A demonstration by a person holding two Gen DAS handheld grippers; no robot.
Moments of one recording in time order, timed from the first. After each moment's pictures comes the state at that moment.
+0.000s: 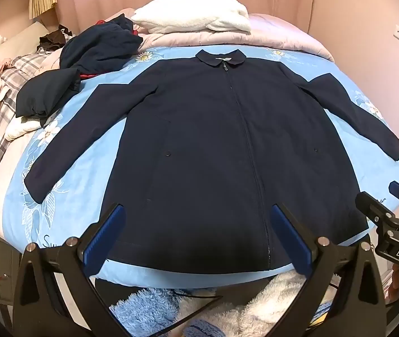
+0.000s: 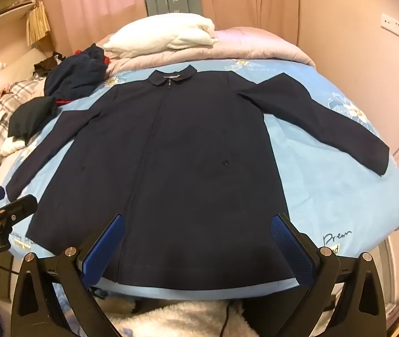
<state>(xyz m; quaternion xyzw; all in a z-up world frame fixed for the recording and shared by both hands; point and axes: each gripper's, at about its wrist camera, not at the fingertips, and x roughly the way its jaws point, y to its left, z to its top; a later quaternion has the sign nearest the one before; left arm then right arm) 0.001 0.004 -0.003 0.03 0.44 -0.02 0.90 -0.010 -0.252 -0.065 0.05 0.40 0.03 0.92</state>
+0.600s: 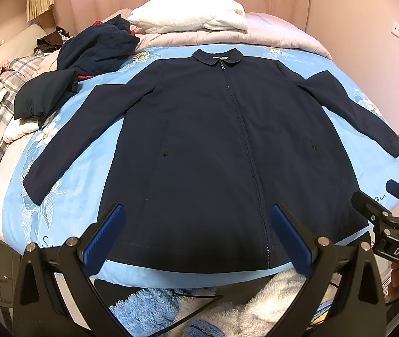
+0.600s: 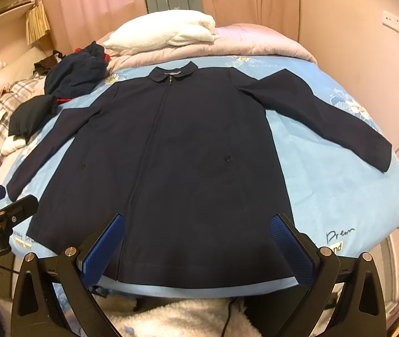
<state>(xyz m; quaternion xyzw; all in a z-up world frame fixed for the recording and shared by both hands) 0.000 -0.001 -0.005 0.03 0.44 -0.02 0.90 -0.009 -0.254 -0.070 0.05 0.40 0.03 0.91</state>
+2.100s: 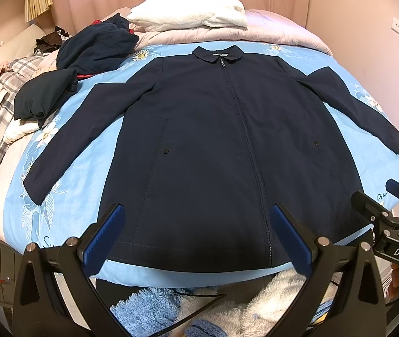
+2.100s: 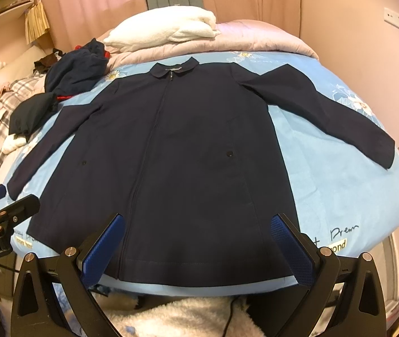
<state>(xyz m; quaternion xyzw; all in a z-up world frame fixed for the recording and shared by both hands) 0.001 -0.001 -0.008 0.04 0.45 -0.02 0.89 -0.006 -0.252 -0.073 0.06 0.41 0.04 0.91</state>
